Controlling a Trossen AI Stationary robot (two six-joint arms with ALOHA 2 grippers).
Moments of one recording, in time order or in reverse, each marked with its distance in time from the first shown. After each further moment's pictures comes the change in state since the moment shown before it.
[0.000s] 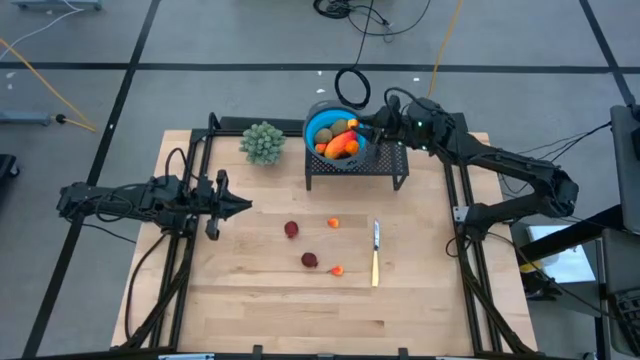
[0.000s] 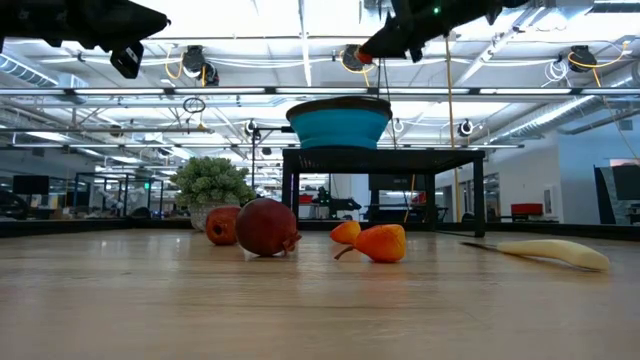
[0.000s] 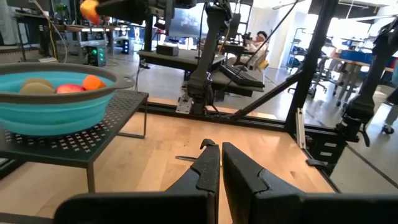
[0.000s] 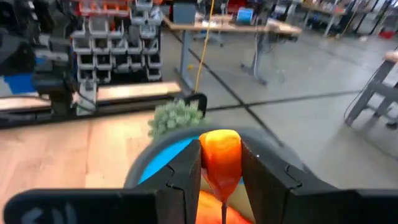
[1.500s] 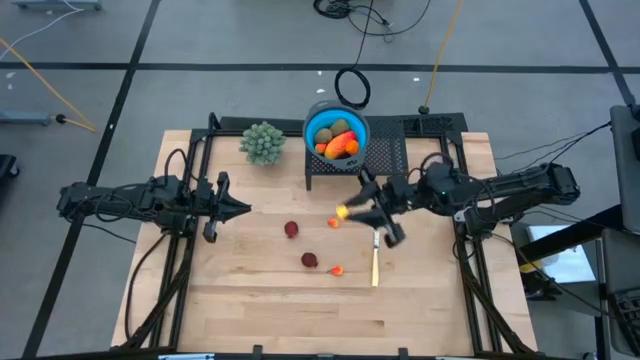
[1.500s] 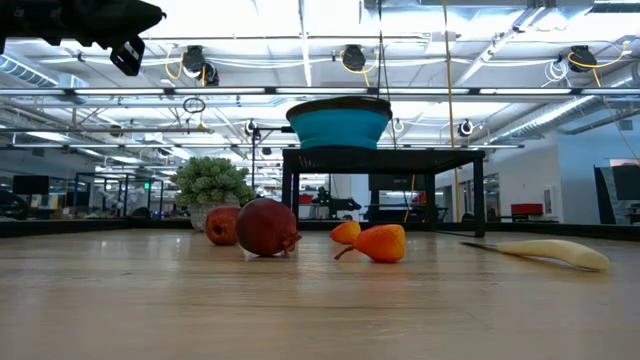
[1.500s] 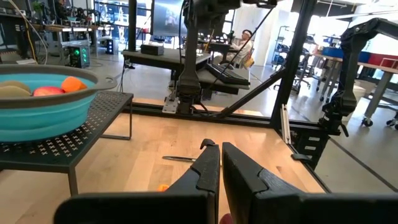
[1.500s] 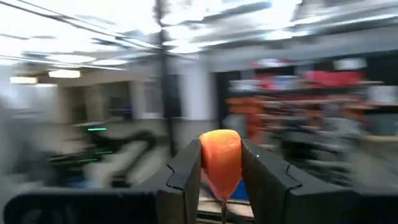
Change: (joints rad) left arm 0.000 -0.002 0.000 0.001 0.064 0.011; right arm 0.576 -0.011 -0.142 0.642 -0.151 0.289
